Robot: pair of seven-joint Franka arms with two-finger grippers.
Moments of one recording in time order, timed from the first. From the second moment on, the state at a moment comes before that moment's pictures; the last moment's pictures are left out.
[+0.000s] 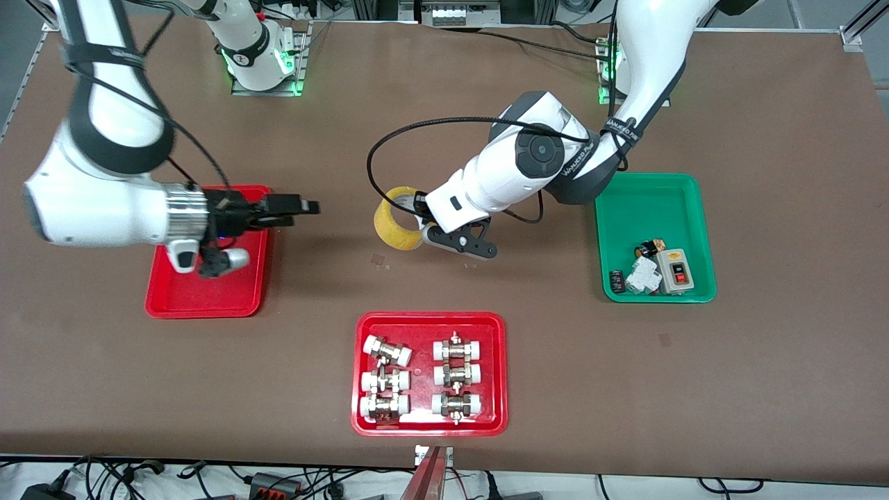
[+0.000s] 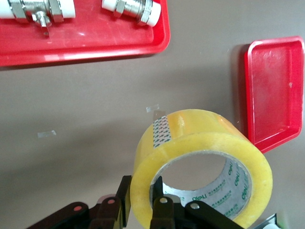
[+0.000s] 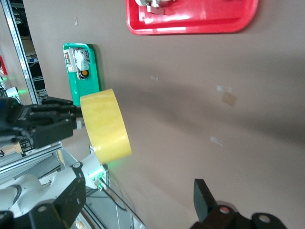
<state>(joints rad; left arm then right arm) -0.30 0.63 -0.48 -1.40 -0.18 2.19 -0.46 0.14 0.37 0.08 -1.62 0.78 1.75 -0.13</state>
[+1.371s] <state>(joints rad) -0.32 0.69 -0.48 -1.34 -0.17 2.31 -0.46 0.32 0.46 0.07 -1.59 0.81 2.01 -0.12</state>
